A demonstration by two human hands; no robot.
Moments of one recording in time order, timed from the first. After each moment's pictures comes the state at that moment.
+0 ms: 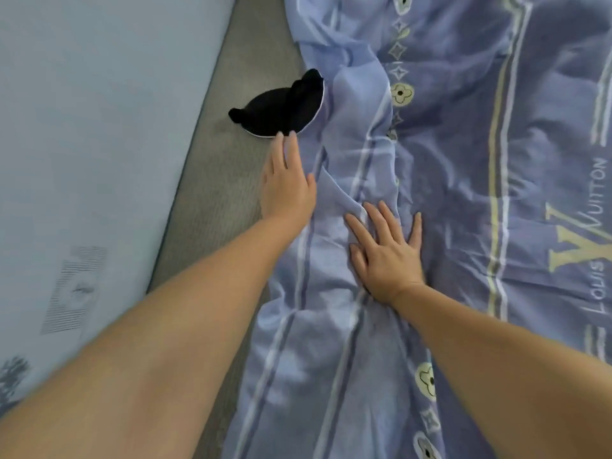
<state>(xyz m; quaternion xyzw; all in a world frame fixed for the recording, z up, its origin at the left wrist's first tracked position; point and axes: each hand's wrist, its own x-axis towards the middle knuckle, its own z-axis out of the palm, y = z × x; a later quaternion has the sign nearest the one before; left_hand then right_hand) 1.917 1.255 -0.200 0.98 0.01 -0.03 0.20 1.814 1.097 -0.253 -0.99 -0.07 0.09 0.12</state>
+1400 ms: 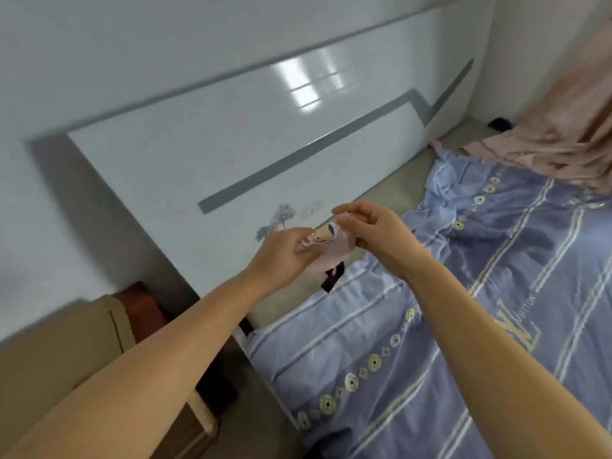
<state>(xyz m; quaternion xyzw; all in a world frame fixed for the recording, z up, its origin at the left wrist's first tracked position) 1.450 1.331 0.182 0.91 0.15 0.05 0.38 1.565 1.190 0.199 -0.70 -0.28 0.30 0.59</state>
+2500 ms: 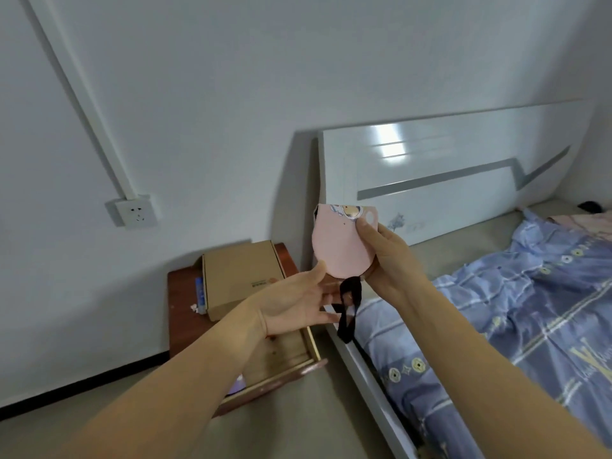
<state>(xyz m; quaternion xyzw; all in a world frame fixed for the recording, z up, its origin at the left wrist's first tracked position) 1.036 1.337 0.214 0.44 0.03 -0.03 0.90 1.171 1.244 0.263 -0.48 -0.23 0.42 0.73</state>
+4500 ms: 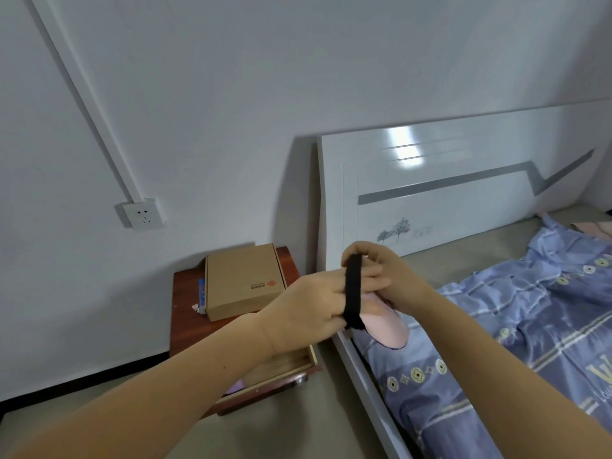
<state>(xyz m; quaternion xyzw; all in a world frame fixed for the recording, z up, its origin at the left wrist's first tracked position) 1.052 1.273 0.259 0.95 -0.07 0.26 0.17 1.218 1.212 0.252 -0.60 -0.55 0.32 0.48</state>
